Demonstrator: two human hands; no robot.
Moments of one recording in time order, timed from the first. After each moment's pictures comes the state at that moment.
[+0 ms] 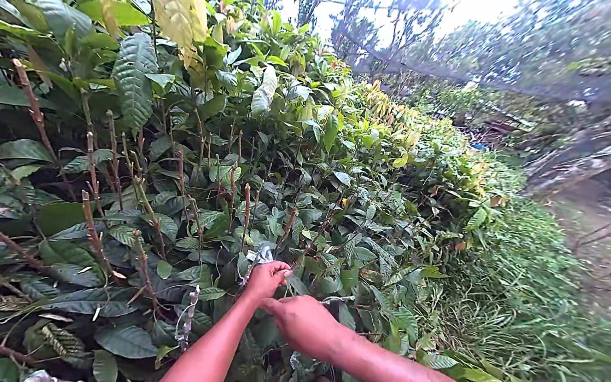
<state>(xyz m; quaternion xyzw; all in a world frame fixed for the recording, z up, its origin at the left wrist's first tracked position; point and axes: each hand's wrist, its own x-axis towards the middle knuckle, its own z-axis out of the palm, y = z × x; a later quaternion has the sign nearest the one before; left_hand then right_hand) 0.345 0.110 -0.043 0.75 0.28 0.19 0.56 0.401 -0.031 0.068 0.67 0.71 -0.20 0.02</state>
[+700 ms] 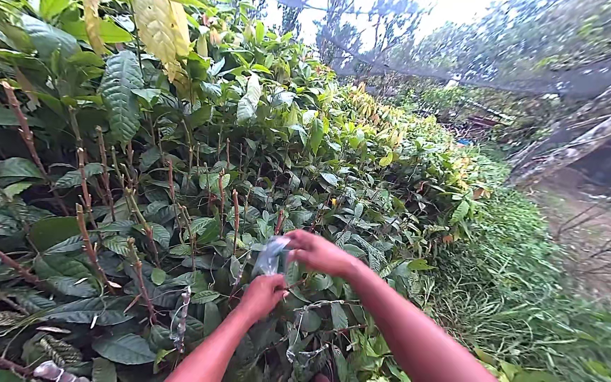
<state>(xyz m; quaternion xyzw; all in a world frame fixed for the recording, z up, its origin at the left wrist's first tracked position) 0.328 0.086 -0.030 0.87 0.23 0.13 0.41 0.473 -0.008 0.128 0.71 0.63 -0.27 -0.11</state>
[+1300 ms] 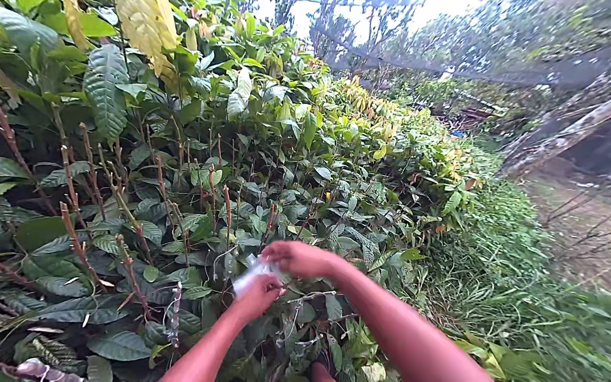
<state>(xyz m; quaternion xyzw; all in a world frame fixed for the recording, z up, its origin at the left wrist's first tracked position) 0.313 0.068 -0.027 0.85 0.22 0.19 0.45 0.457 -0.006 0.117 0.67 0.67 -0.31 -0.08</state>
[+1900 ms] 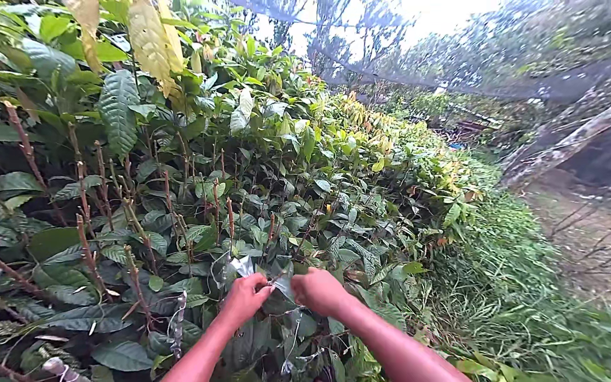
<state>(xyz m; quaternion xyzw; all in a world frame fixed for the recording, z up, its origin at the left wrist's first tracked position) 0.307 0.086 -0.015 0.85 0.28 0.20 0.41 0.474 -0.035 0.080 0.76 0.62 -0.18 0.04</state>
